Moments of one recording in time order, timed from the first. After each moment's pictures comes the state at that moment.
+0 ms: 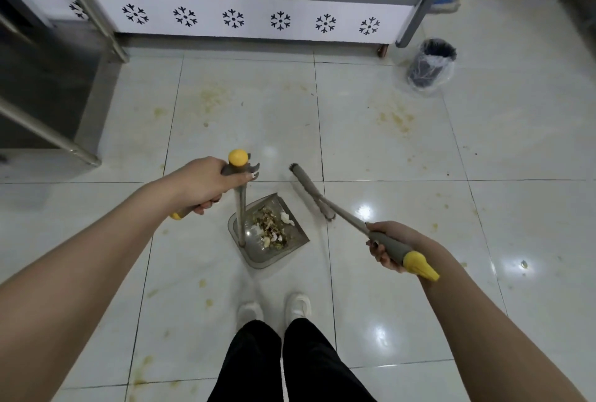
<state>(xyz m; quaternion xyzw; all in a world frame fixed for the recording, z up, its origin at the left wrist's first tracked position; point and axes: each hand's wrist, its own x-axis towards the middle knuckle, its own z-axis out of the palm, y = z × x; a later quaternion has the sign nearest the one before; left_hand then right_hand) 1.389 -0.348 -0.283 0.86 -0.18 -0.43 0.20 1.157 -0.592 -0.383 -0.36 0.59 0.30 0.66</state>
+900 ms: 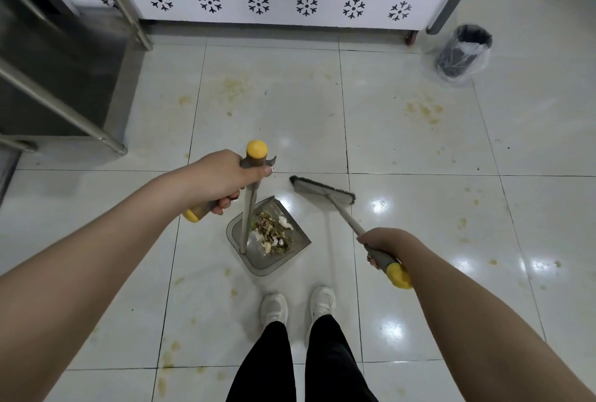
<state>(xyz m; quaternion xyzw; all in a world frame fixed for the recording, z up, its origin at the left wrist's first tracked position) 1.409 -0.303 -0.277 0.85 -0.12 -0.46 0.21 1.218 -0.511 -0.440 -0.57 0.54 0.41 0.45</state>
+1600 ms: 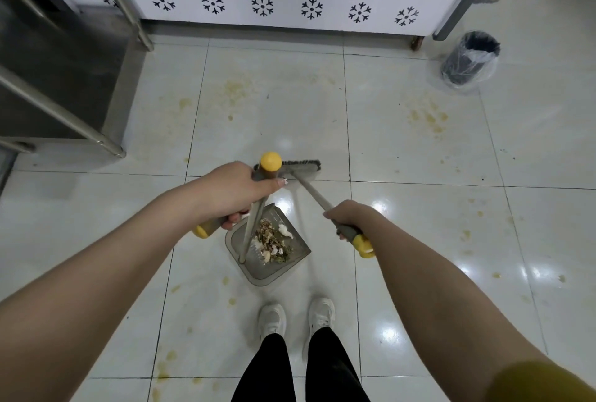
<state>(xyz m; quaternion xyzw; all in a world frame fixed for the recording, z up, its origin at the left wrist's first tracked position) 1.427 -0.325 -0.282 0.84 -0.12 -0.48 0.23 1.324 -0.510 -0.446 -0.67 0.45 0.40 0.43</state>
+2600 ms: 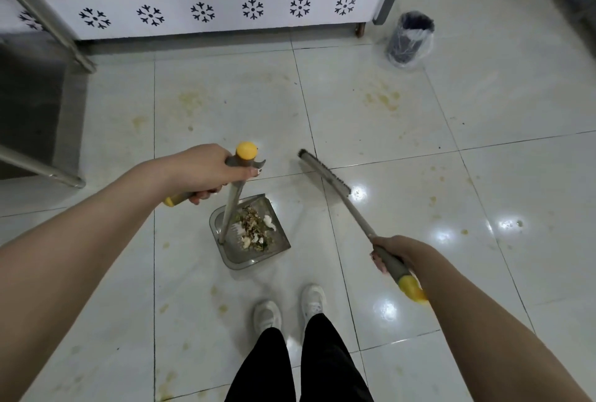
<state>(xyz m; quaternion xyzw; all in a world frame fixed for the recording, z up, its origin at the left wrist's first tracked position) 1.434 -0.360 -0.272 0.83 -0.24 -0.48 0.11 1.142 -0.555 -0.443 -0.41 0.65 0.27 0.59</state>
